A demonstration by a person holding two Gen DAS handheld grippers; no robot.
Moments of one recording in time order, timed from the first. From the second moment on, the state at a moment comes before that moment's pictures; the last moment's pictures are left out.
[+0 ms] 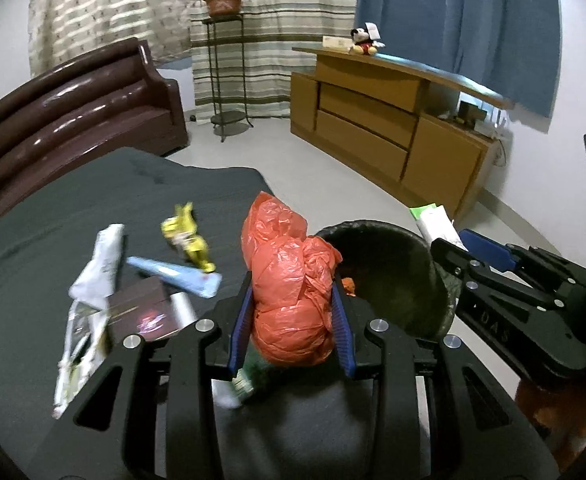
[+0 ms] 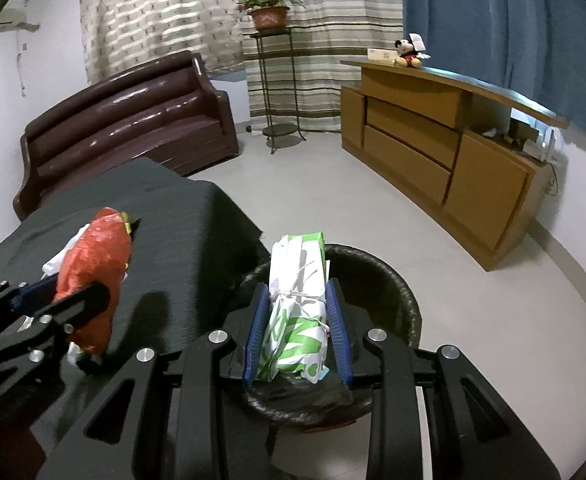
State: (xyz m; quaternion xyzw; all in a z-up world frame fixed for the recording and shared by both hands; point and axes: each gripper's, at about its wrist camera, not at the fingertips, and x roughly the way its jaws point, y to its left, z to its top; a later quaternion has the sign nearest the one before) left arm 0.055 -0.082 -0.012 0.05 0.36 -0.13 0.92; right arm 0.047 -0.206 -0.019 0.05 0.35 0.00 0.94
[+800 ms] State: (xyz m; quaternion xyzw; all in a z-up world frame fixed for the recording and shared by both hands) left arm 0.106 -0.140 -0.048 0.09 0.39 -0.13 0.91; right arm 0.071 -0.234 -0.045 0.08 0.37 -0.03 0.92
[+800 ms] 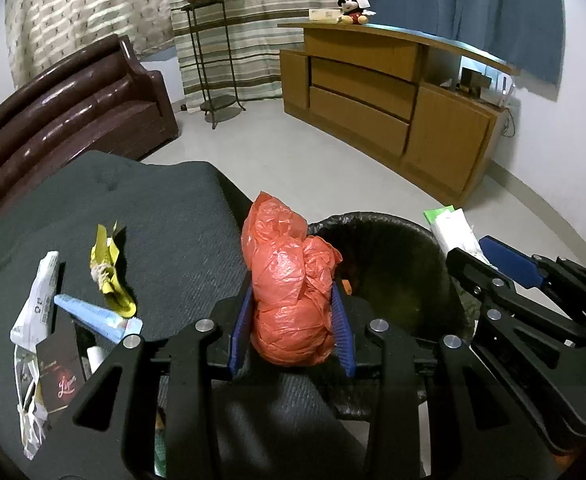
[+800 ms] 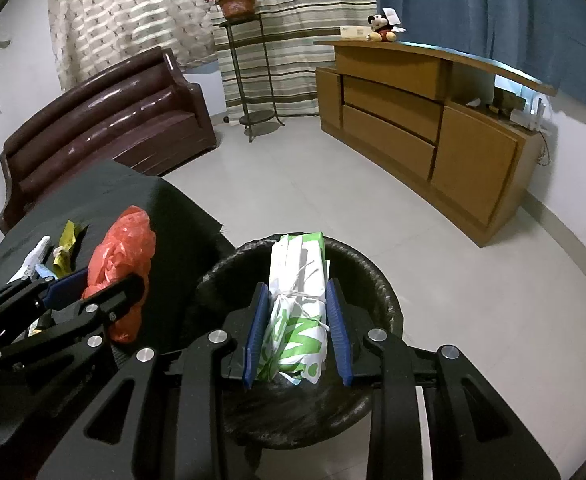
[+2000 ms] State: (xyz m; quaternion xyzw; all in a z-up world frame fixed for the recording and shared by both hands) left arm 0.098 -0.124 -0.028 0.07 0.37 -0.12 0.92; right arm 0.067 -0.236 -0.032 0.09 0.36 -0.04 0.93
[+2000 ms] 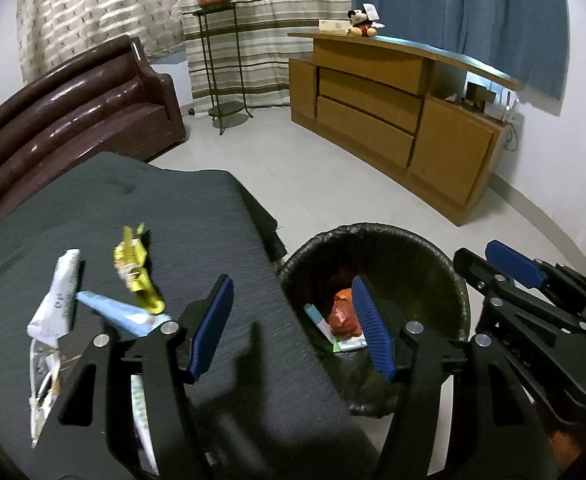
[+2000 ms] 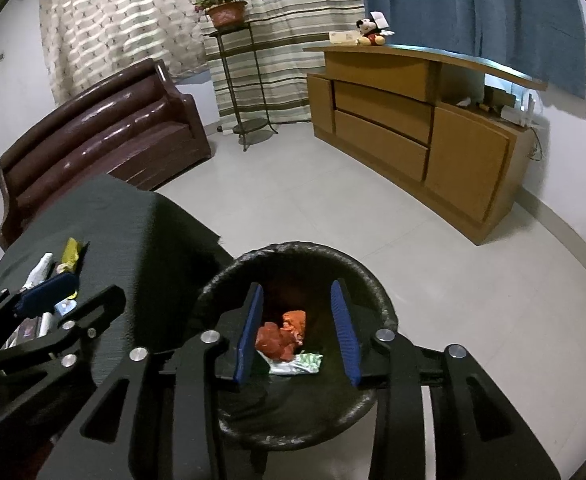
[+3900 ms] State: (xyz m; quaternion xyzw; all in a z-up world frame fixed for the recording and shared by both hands) left arm 0.033 0.129 -0.034 -0.02 0.41 0.05 0.91; right arm 0.038 -0.043 -0.035 -0.02 0.41 0.11 0.91
